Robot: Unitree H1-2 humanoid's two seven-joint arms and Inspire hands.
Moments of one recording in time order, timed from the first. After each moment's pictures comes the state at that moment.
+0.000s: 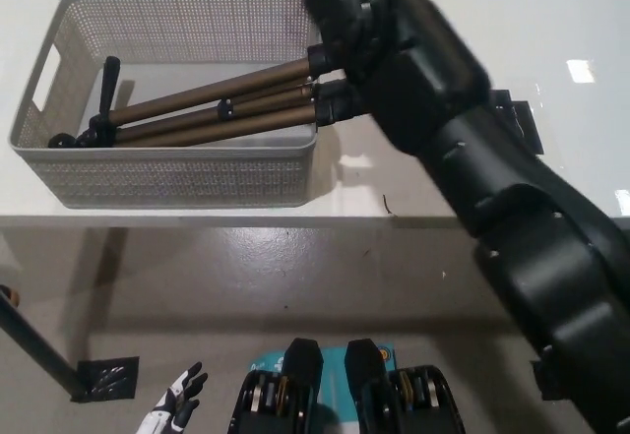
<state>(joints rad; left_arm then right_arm) 0.15 0.19 -0.08 0.22 0.09 -0.36 -0.09 -1.34 0.04 0.23 0.84 -0.60 -0.04 -0.15</state>
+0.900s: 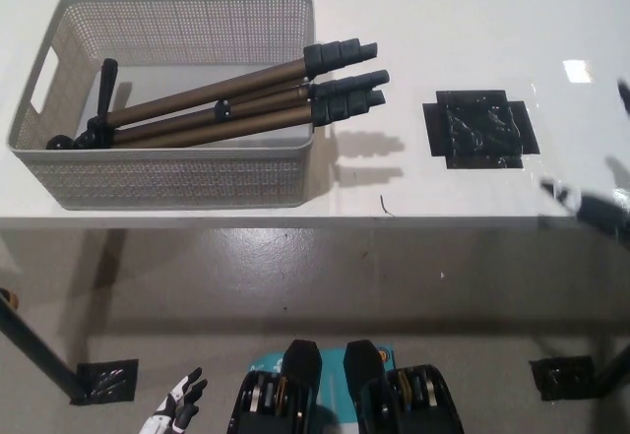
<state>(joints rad) 0.15 0.19 -0.08 0.25 0.10 -0.34 -0.09 -0.28 -0.24 -0.06 0.05 -0.27 -0.01 -0.13</state>
